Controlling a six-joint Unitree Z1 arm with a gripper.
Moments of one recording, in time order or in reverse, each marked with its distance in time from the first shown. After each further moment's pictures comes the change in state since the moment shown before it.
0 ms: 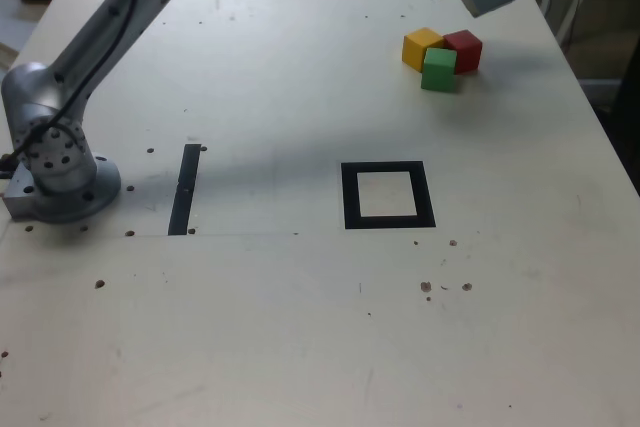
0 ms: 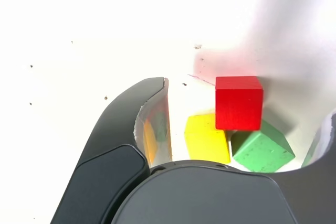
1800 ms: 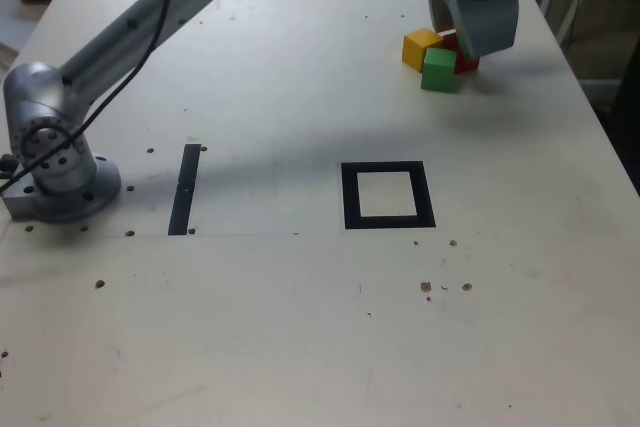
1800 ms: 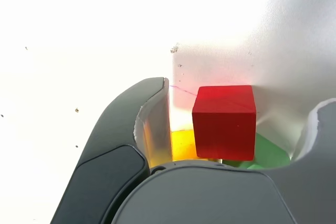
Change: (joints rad) arm -0.047 0.142 -0.116 0.087 0.048 -0.003
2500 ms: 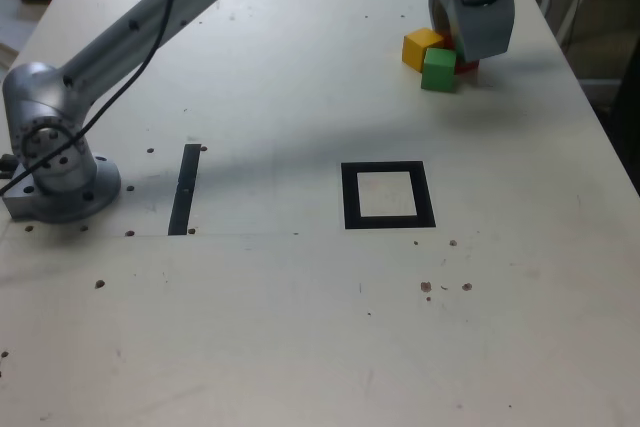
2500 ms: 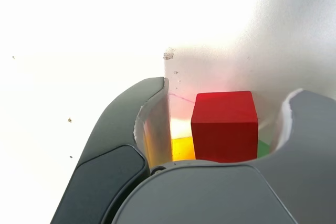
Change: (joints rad) arm 0.018 0.017 -0.018 0.002 -0.043 0.028
